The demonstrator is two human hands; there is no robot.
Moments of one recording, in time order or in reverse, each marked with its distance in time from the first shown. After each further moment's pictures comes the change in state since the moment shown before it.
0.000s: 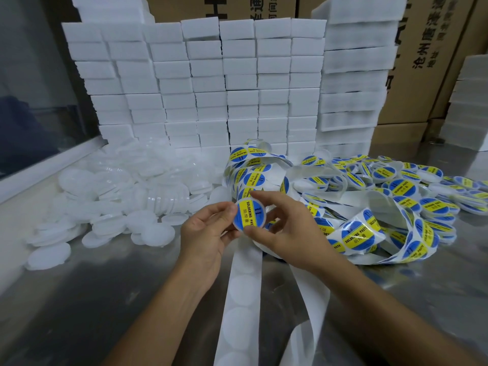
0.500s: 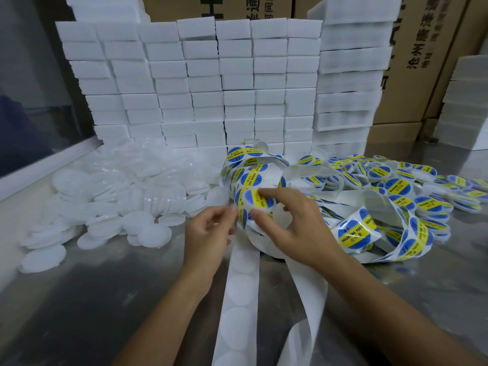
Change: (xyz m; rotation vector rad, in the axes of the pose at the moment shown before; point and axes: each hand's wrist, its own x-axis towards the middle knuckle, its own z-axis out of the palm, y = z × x) left_hand 0.006 -0.017 -0.006 0.425 0.063 0.160; right_hand -0.003 -0.002 -0.009 -0.242 0.194 -0.142
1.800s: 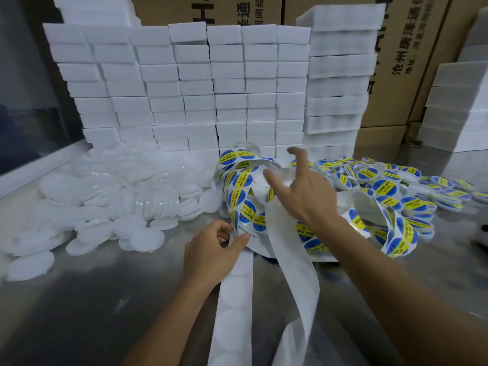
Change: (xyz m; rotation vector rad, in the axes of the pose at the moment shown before) left_hand 0.008 -0.030 0.003 0.660 -0.066 0.099; right_hand 0.051 0.028 -0.011 -0.397 0.056 0.387
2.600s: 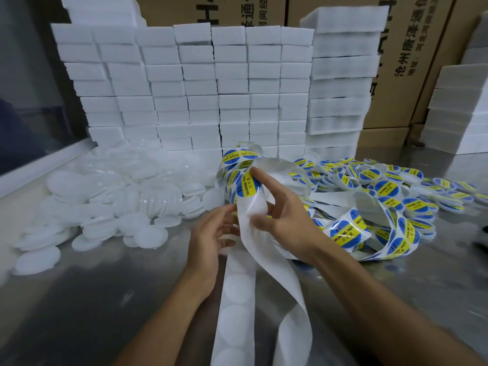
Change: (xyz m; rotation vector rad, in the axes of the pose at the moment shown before) left_hand -0.015 0.033 -0.022 -0.911 -0.147 -0.103; right_hand -0.051 -0.021 0.000 0.968 -0.464 -0.124
